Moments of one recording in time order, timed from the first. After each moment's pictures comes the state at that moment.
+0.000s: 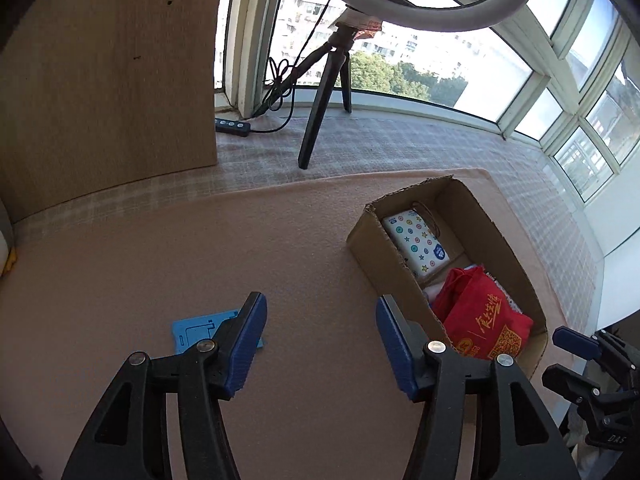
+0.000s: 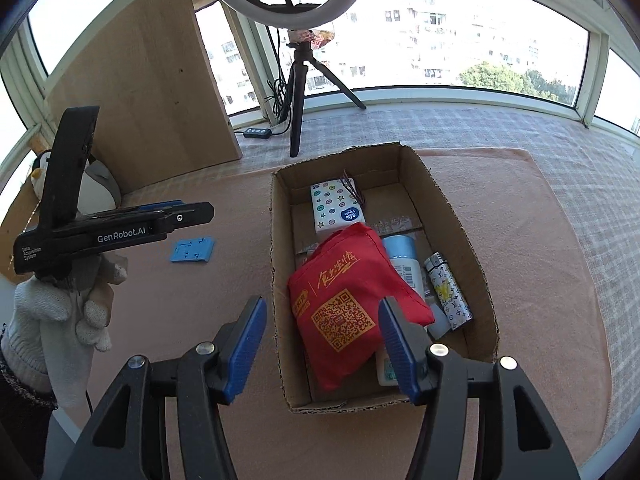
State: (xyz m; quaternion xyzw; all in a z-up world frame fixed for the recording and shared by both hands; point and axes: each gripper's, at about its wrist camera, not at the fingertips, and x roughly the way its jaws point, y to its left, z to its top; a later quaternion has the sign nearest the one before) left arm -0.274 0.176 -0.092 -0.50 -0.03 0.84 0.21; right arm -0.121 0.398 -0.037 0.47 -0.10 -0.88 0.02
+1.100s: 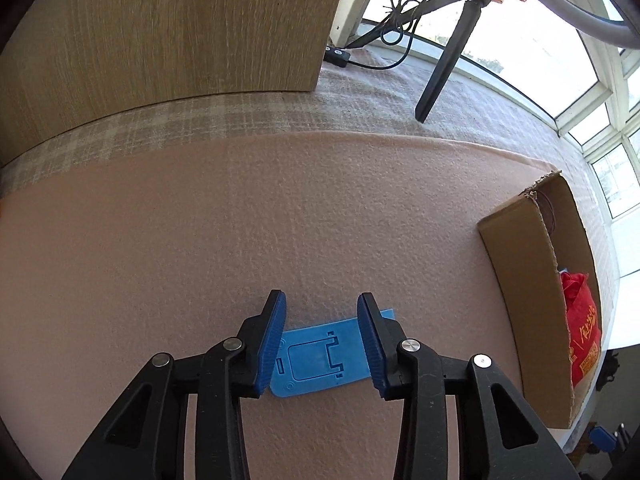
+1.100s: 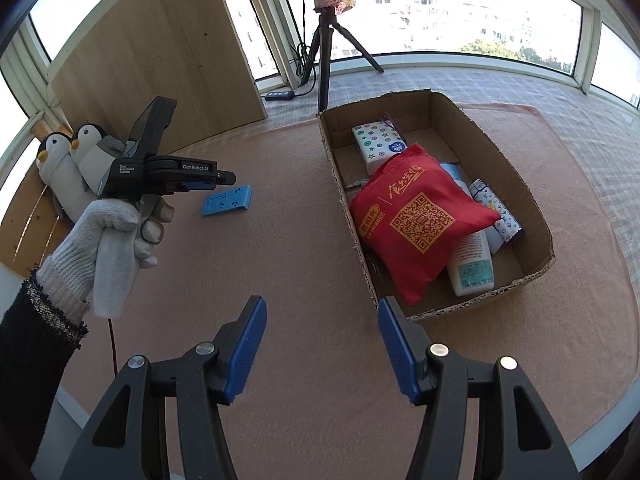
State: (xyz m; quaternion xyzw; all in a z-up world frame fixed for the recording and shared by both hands) left arm -0.340 0.119 -0.184 -0.58 -0.04 0.79 0.17; right arm -0.080 0.337 -0.054 0.50 -0.12 -0.86 0.01
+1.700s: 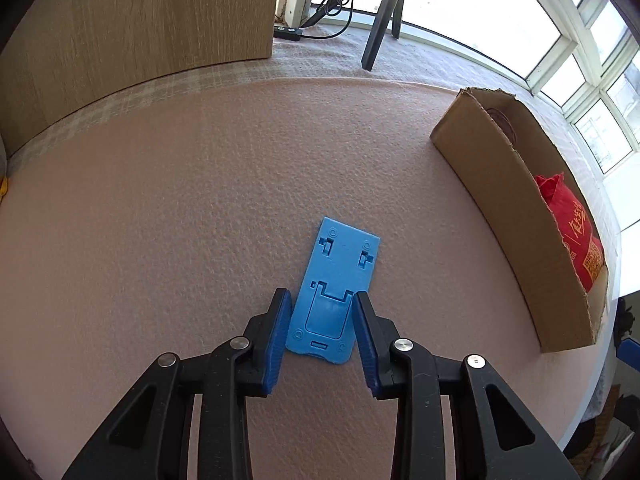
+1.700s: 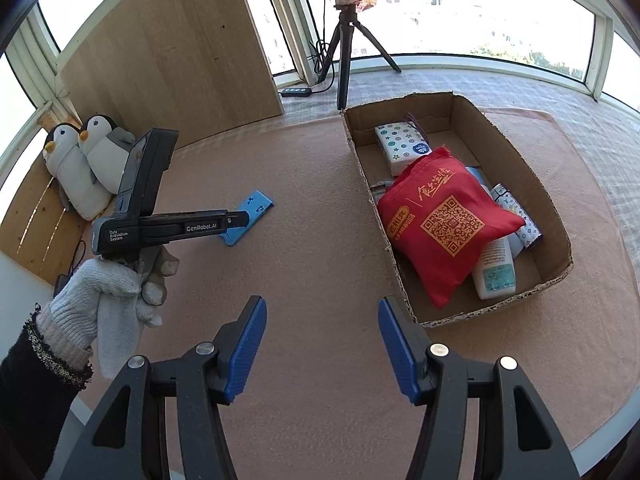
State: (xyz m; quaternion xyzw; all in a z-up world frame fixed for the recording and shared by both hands) left arm -0.252 0.130 -0.186 -0.56 0.01 0.80 0.20; right arm -0.089 0.318 -0.054 0.50 -0.11 -0.86 0.03
